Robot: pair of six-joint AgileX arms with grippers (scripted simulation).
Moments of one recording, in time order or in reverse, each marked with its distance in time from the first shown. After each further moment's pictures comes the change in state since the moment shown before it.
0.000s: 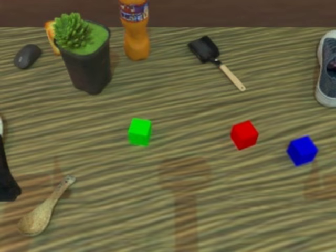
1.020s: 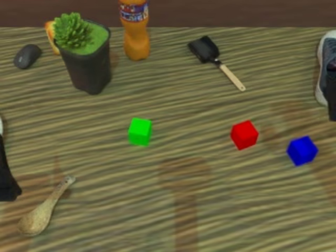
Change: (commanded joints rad) left arm 0.000 0.000 0.000 0.000 0.000 0.000; right arm 0.207 1.138 0.944 -0.597 0.004 0.010
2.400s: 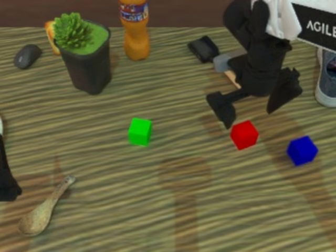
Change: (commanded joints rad) left arm 0.000 0.000 0.000 0.000 0.000 0.000; right arm 0.205 1.148 0.929 -0.563 0.000 0.007
